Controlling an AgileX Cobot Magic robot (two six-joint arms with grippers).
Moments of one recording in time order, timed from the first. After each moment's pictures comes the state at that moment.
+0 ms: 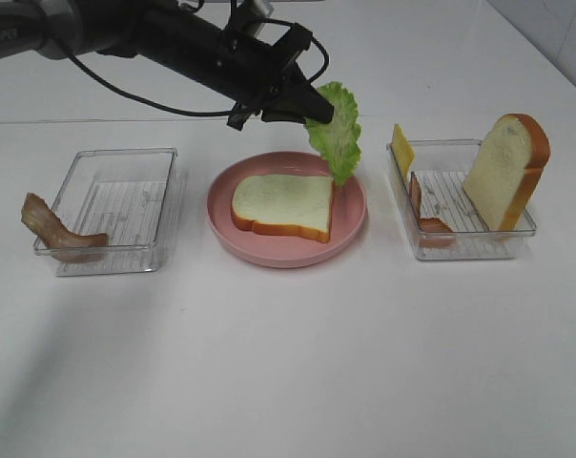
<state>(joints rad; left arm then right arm) -0.34 2.49 -2.16 -1.14 1.08 0.45 0.05 0.00 -0.50 0.10 1.07 -0.10</state>
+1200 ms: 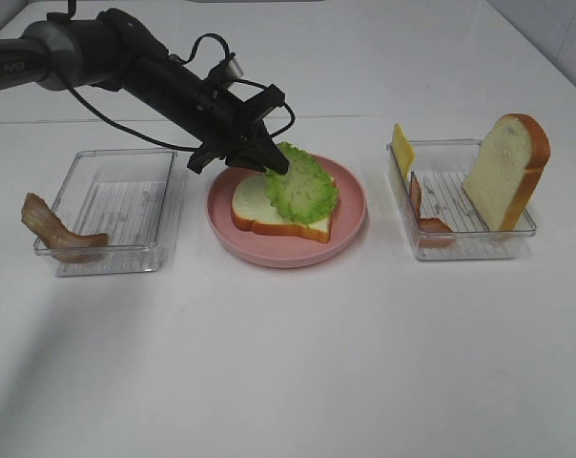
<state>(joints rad) -0.29 2.57 -2.16 -0.93 1.07 0.25 0.05 0.00 -0.50 0.10 1.07 -0.10</state>
